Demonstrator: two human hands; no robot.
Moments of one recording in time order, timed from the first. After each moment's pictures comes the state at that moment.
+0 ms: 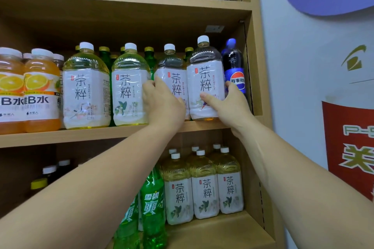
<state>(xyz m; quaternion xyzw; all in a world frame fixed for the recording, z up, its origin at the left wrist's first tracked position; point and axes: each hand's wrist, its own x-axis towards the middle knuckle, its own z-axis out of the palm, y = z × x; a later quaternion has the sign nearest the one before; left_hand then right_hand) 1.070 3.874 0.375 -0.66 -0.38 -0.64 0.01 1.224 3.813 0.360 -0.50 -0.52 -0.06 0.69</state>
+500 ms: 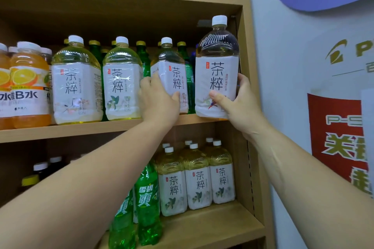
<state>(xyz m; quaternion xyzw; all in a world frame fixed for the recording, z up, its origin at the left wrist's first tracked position) 1.071 3.880 0.365 -0.69 -0.34 -0.64 0.00 1.234 3.769 0.337 -0.45 -0.55 -0.08 0.70</state>
